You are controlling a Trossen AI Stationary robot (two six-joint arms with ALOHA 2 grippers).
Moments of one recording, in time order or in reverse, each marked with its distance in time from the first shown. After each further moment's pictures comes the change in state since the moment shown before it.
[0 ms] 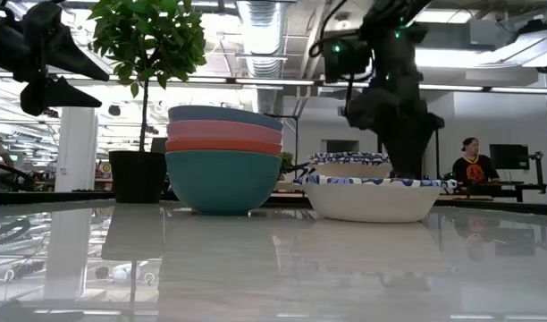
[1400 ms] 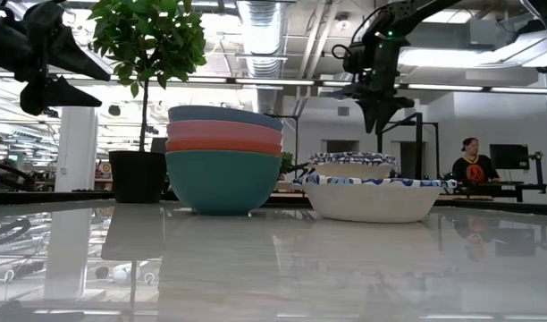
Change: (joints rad) left arm 0.000 0.000 0.000 0.003 -0.036 -0.003; right arm -0.710 0.104 0.567 -0.171 0.063 -0.464
